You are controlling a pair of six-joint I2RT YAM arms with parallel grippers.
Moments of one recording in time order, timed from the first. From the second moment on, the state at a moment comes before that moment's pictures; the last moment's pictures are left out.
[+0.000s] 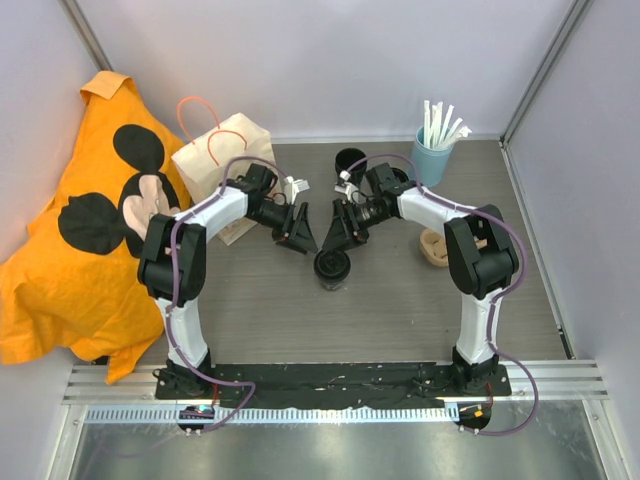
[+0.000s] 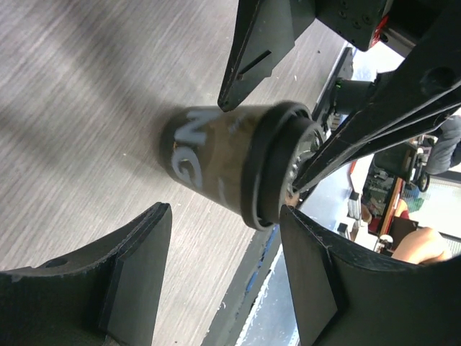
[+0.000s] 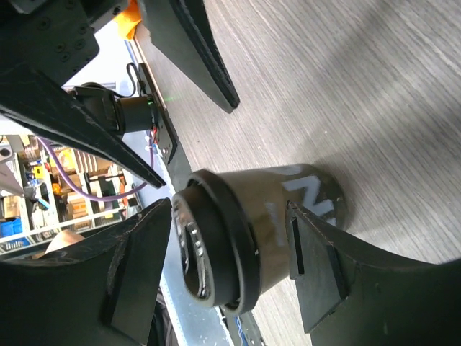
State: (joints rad) left arm -0.33 1.93 1.39 -0.70 0.98 -0.03; right arm 0.42 1.98 1.39 -0.50 -1.02 0.22
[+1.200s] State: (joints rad) left arm -0.40 1.90 1.42 -0.81 0.95 0.06; right arm 0.34 1.93 1.35 -0.71 -1.10 -0.10
